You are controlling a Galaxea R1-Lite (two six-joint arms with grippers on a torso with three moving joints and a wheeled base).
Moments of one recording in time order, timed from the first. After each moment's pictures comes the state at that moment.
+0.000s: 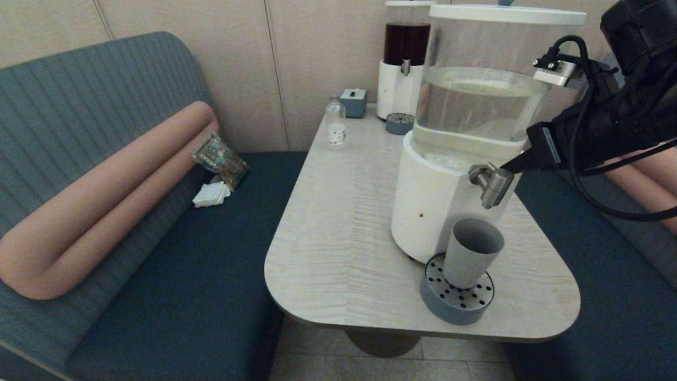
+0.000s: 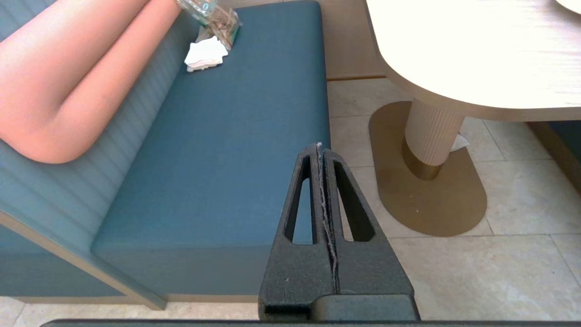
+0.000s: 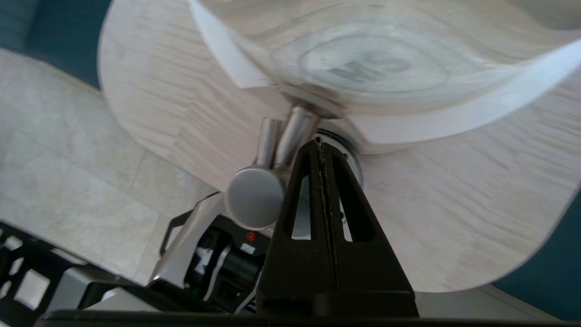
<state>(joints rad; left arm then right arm) -0.01 0.00 -0.01 0.02 -0.01 0.08 0.26 1.77 -1.92 0.87 0.20 0.06</state>
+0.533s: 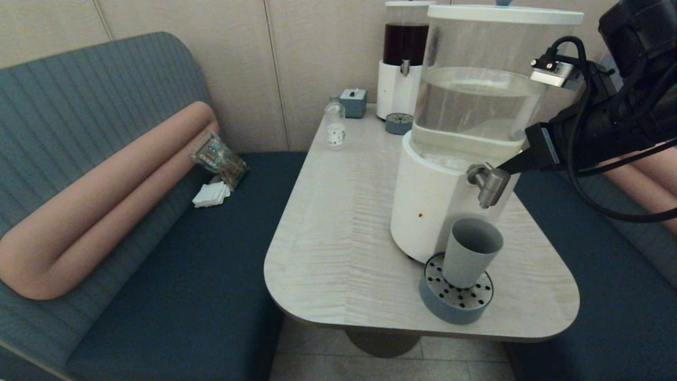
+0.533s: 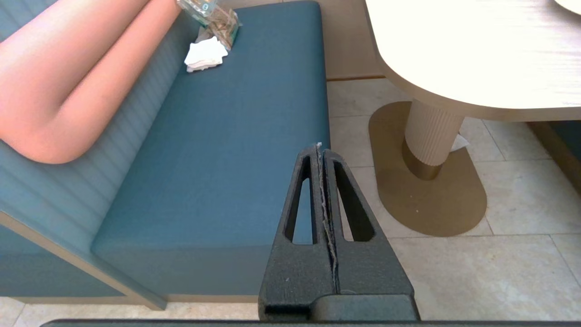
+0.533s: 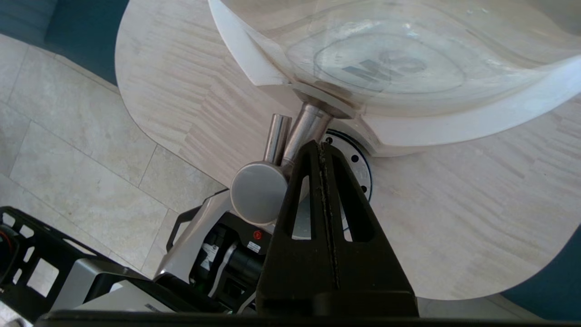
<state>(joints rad) -0.01 0.00 -0.01 0.02 -0.01 0.08 0.27 1.77 -1.92 0.86 0.25 0.04</state>
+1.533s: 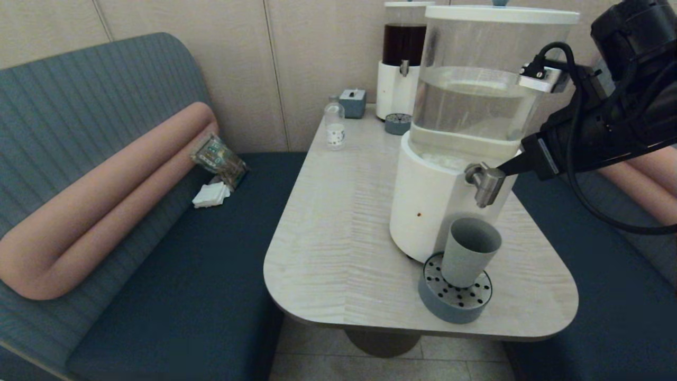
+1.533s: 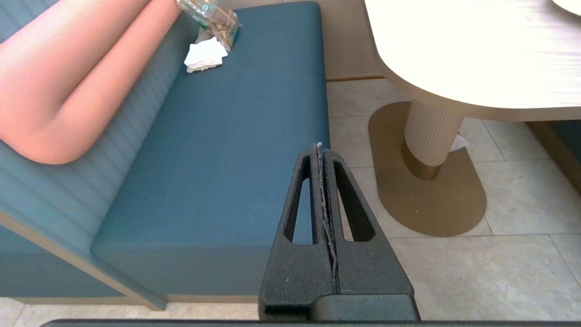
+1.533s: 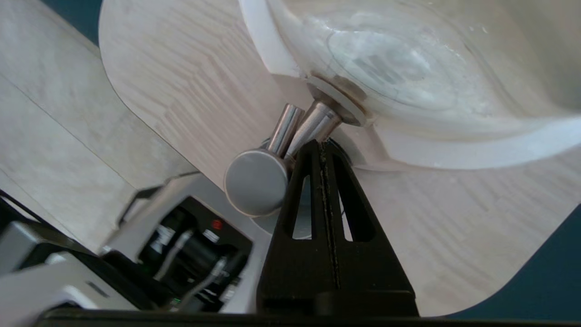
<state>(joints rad) -0.01 0.00 -0.01 0.02 -0.01 0.08 0.28 1.79 -1.92 0.86 0.28 -0.16</state>
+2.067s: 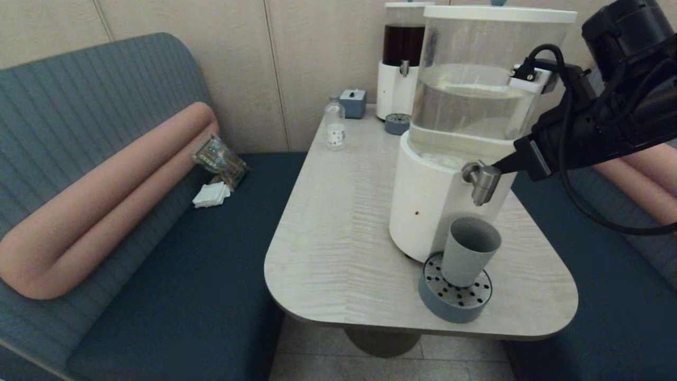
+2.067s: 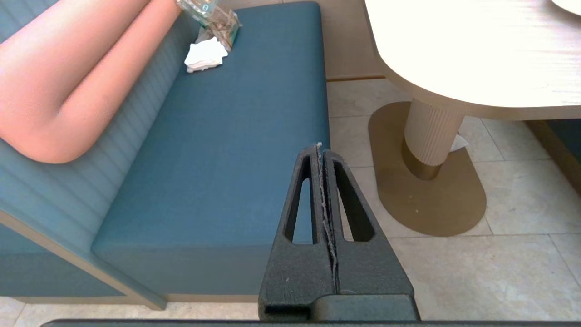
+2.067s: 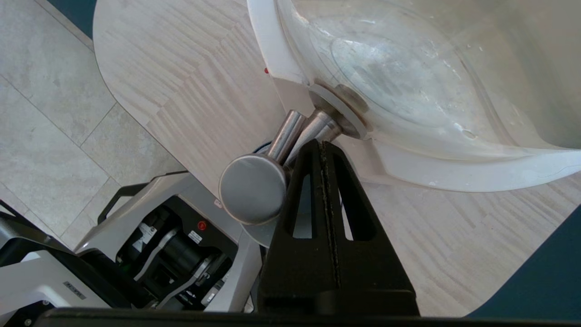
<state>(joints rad) -0.01 0.00 -0.01 0.02 -0.01 0.08 0.28 1.80 -1.92 0.83 0.27 -0.21</state>
